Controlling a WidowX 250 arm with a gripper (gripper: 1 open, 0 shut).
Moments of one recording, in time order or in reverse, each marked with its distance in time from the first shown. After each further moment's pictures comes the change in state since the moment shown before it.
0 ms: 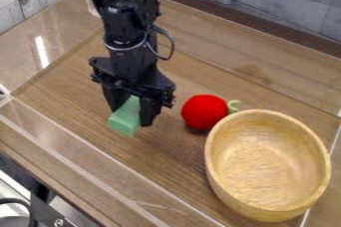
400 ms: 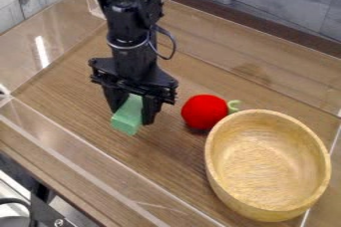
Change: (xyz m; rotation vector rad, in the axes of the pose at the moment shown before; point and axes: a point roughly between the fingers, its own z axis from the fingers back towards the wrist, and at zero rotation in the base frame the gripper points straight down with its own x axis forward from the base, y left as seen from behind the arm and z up) arm 0.003 0.001 -0.002 0.020 0.028 0.101
